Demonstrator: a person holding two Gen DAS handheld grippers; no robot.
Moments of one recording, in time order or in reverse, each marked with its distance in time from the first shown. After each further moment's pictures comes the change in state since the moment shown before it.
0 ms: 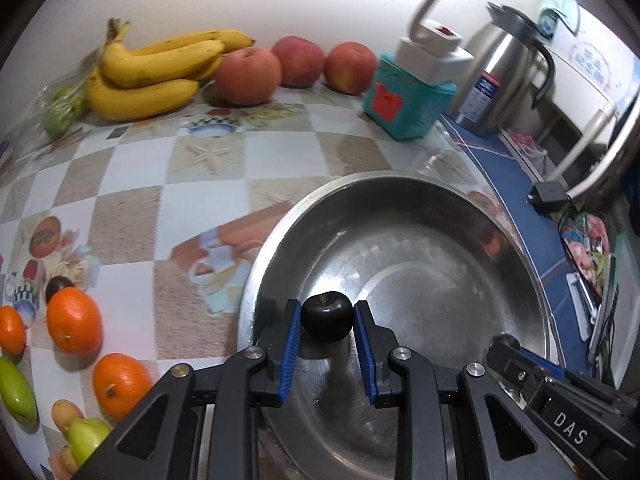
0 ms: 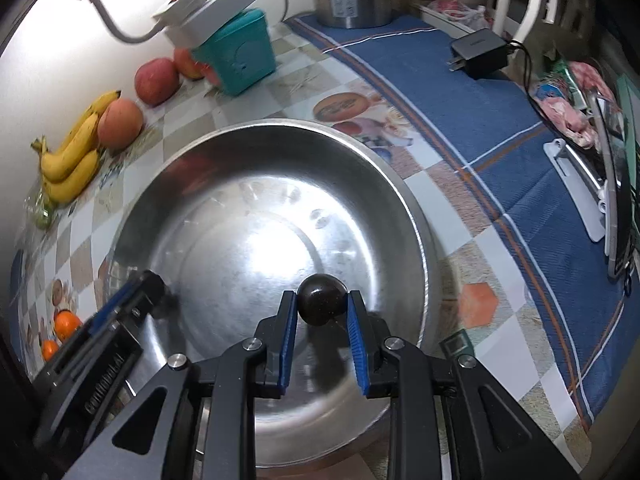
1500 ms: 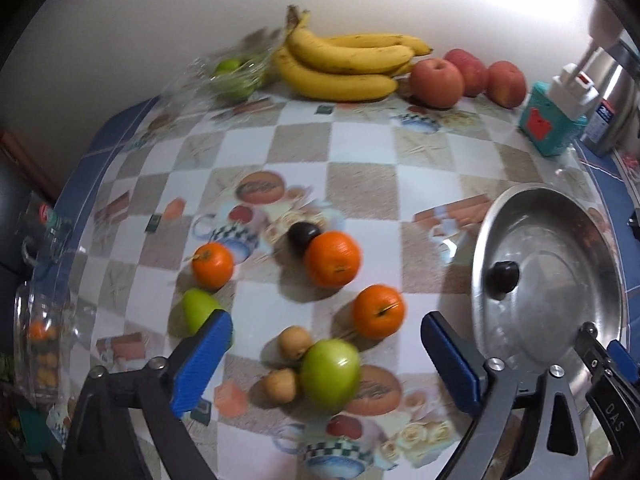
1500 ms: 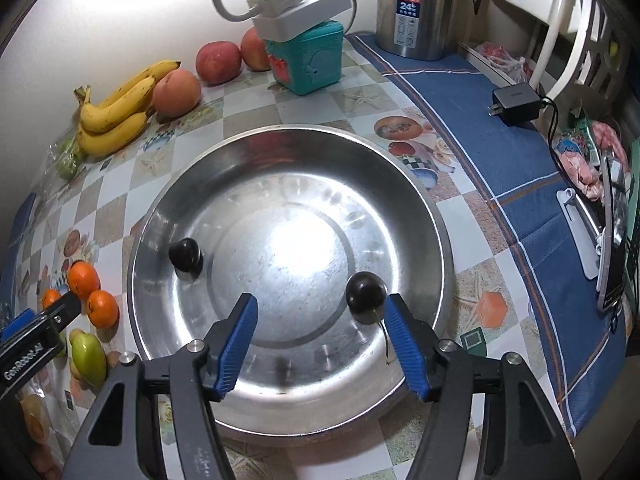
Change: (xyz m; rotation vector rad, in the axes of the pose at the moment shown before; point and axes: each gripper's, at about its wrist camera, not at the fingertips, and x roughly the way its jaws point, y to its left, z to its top) left arm -0.085 0.083 -0.015 -0.140 0.076 0.446; right arm -0.023 0.041 -0.021 -0.188 -0.063 -0.016
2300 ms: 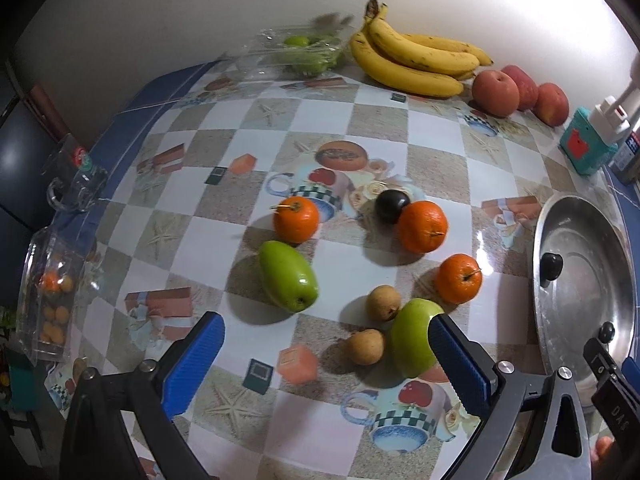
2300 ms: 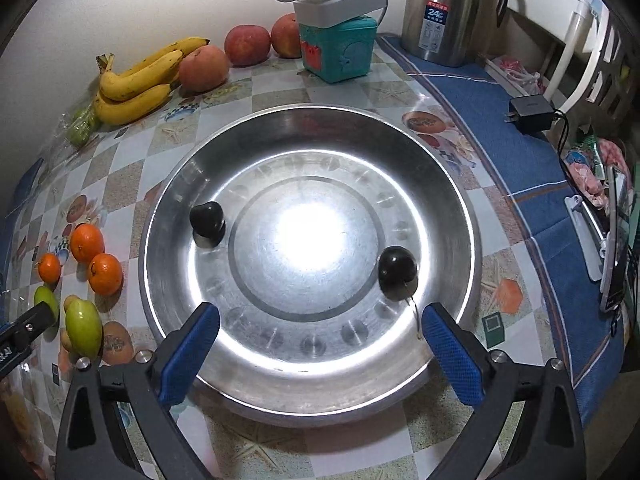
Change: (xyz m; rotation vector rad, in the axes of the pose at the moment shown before) left arm -0.009 0.061 -0.025 -0.122 0.011 0.047; right arm -0.002 0.021 -0.019 -0.055 -0.015 -0.015
